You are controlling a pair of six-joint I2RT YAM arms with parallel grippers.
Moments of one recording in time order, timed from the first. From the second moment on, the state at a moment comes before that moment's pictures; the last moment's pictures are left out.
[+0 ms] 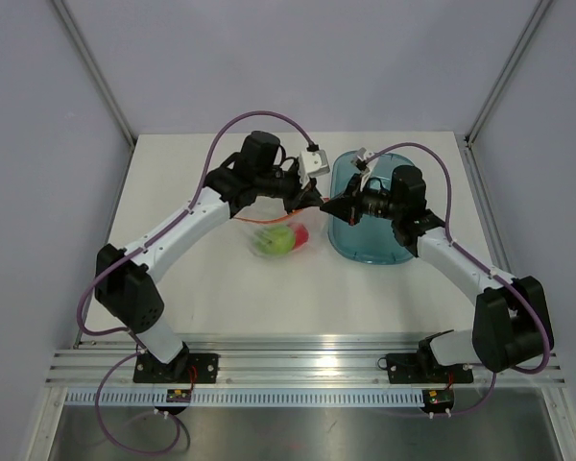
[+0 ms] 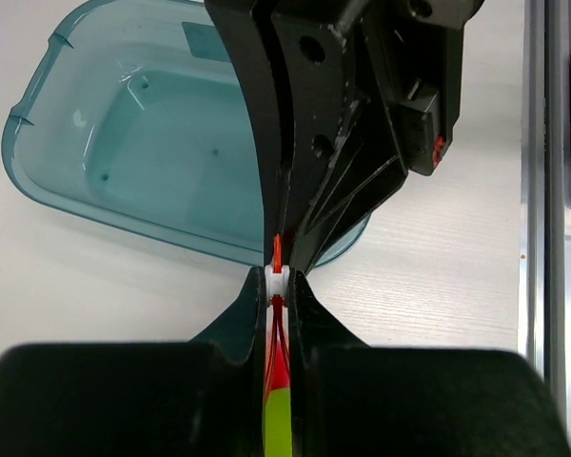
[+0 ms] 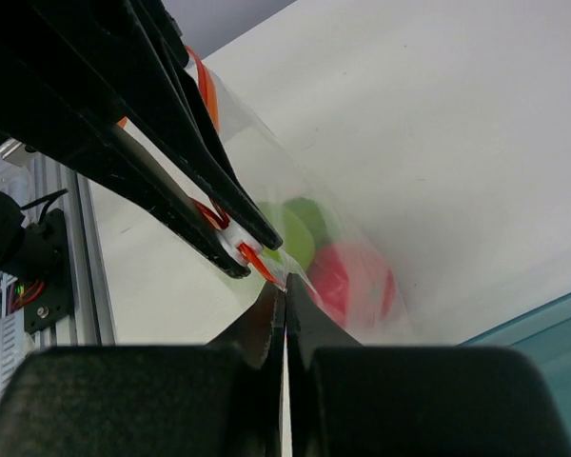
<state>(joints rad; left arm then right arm) -0.63 1.65 1.54 -0.45 0.67 0.40 0.33 1.37 0.90 0.26 -0.82 0.13</state>
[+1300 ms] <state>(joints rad) -0.13 1.20 1.07 -0.31 0.62 0.22 0.30 1.40 0.89 0.42 -0.57 0.36</state>
